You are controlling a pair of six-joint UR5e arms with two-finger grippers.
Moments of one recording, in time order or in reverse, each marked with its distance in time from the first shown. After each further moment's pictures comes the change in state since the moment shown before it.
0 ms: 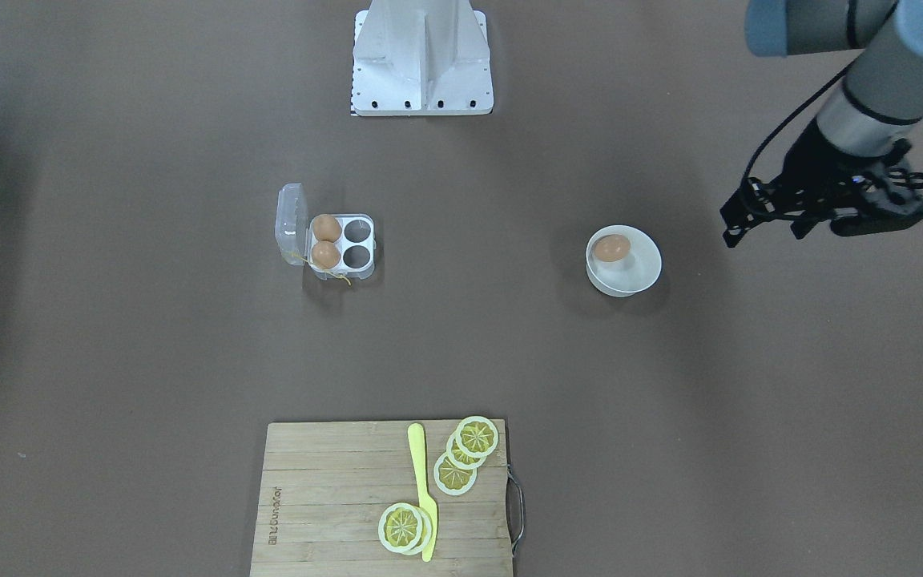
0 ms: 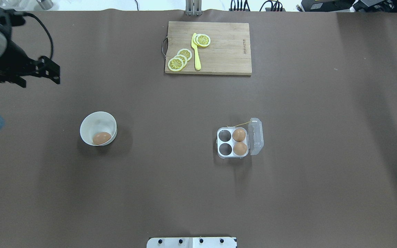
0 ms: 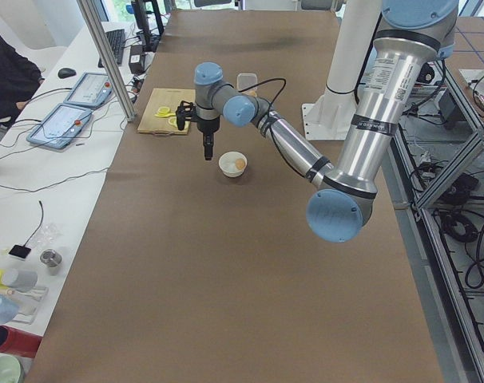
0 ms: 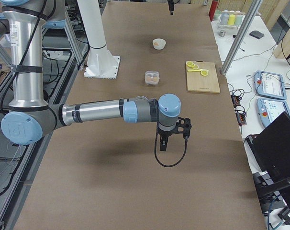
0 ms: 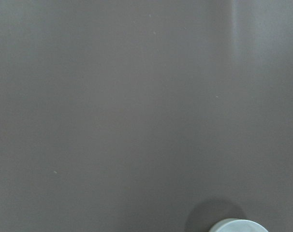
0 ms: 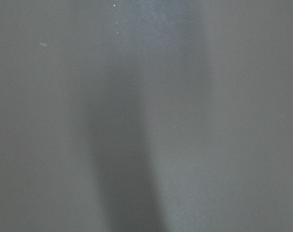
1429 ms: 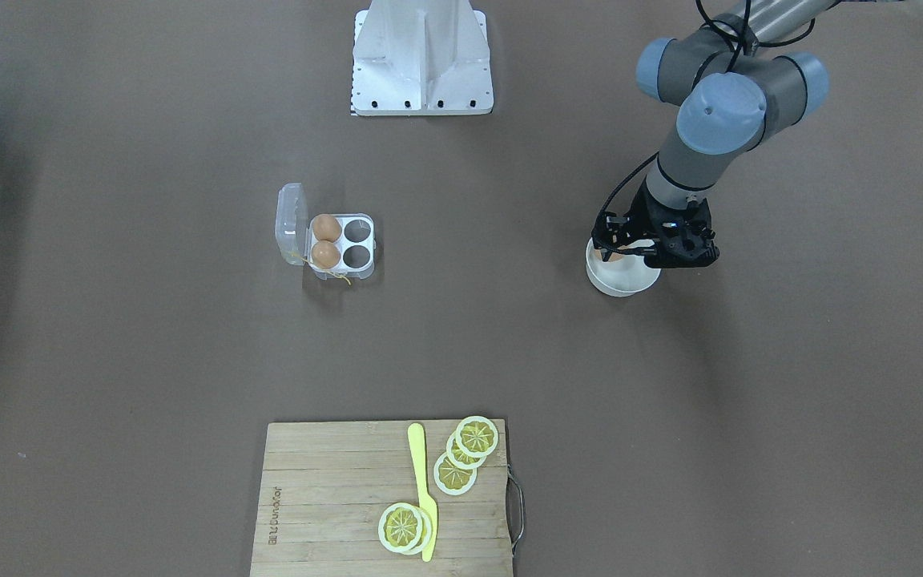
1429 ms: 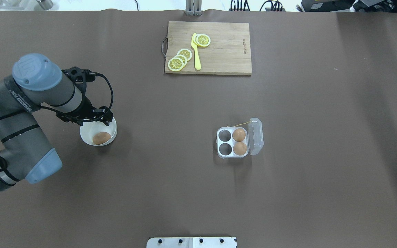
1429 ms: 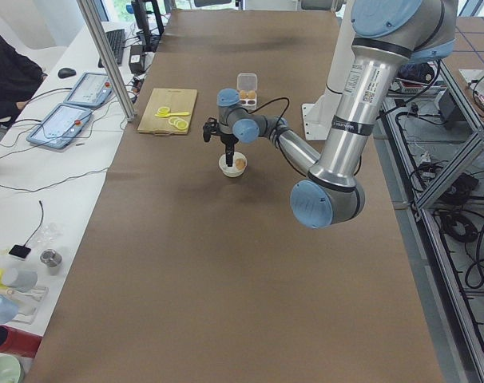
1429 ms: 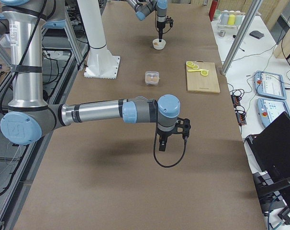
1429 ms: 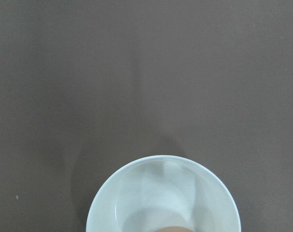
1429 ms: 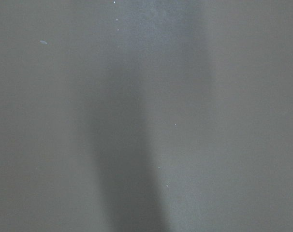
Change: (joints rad) left arm 0.241 -0.041 0.209 -0.237 0.071 -0.109; right arm -0.001 -0.004 0.002 0.000 0.006 0.001
